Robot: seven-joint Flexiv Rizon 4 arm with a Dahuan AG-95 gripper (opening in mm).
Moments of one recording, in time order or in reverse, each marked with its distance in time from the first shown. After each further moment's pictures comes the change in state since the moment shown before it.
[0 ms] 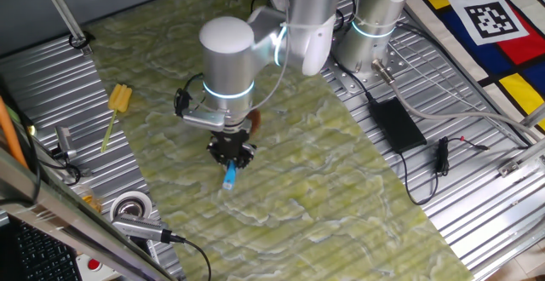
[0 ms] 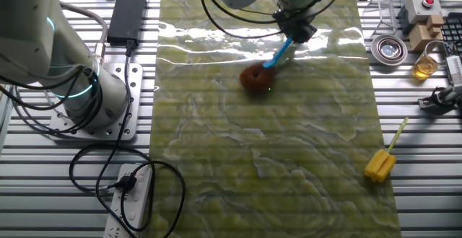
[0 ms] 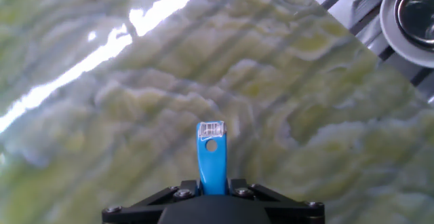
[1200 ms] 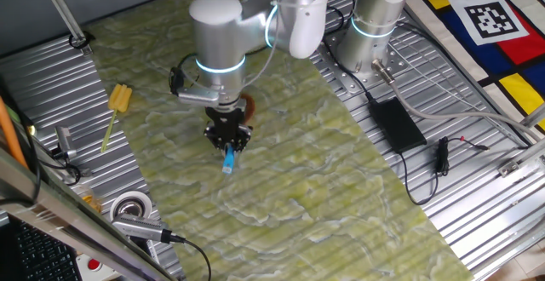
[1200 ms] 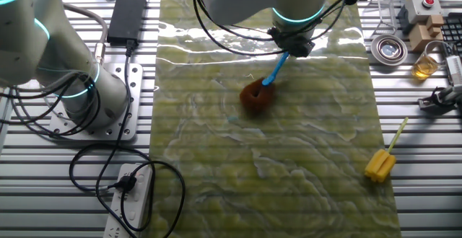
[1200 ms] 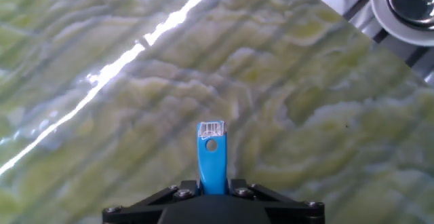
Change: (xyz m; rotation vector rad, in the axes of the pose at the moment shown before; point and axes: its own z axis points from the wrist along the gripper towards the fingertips) arm 0.039 -0.024 -0.014 -0.049 -0.023 -0.108
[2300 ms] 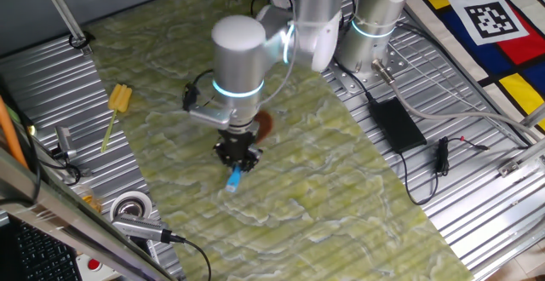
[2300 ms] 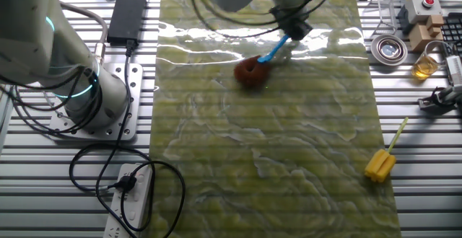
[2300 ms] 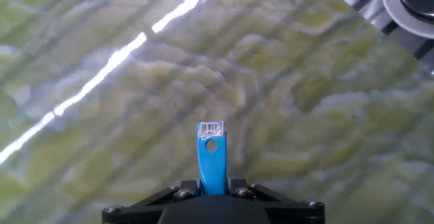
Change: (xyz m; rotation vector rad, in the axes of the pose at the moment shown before) arm -0.047 0.015 0.012 0.067 0.004 0.161
